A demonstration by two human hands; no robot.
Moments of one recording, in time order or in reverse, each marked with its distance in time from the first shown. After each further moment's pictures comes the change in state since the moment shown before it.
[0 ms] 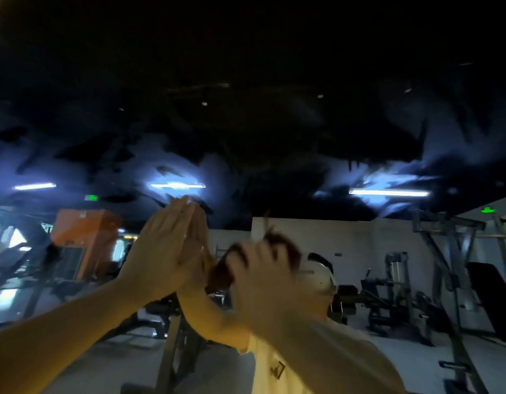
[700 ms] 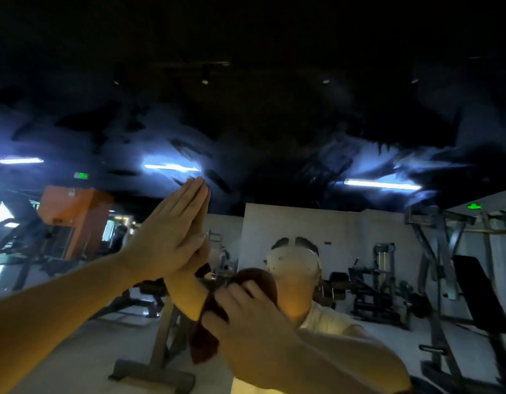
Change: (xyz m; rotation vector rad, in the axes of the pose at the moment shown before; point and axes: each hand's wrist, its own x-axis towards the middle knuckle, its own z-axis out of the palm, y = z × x) left_hand -0.007 -0.046 0.027 -0.163 -0.105 0.112; right_hand -0.034 -0.047 0.015 0.165 -0.332 -0.439
